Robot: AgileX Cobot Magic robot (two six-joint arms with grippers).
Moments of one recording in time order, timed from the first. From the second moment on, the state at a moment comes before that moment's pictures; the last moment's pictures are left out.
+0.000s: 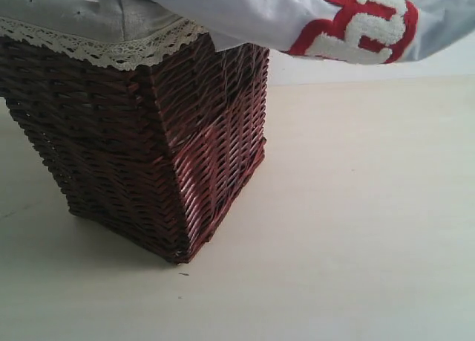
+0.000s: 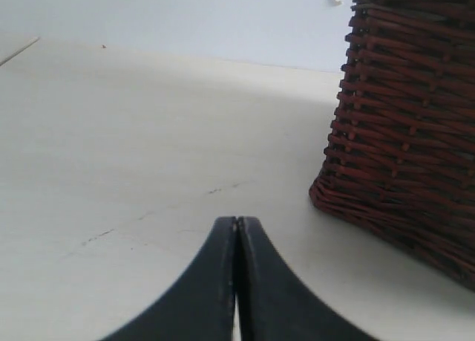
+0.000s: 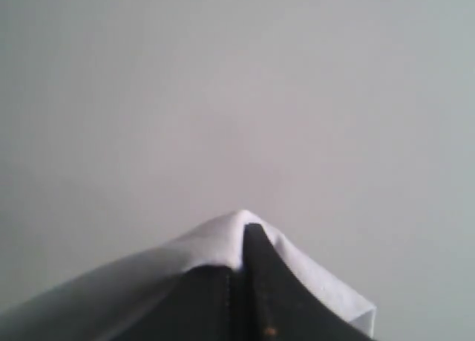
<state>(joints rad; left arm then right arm) 0.12 0.01 0.00 -0.17 0.37 0.08 -0.69 1.50 -1.51 1.71 1.02 -1.87</state>
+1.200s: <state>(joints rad) 0.12 0.01 0.00 -0.17 0.37 0.08 -0.69 1.90 -2.06 0.78 1.09 -1.25</state>
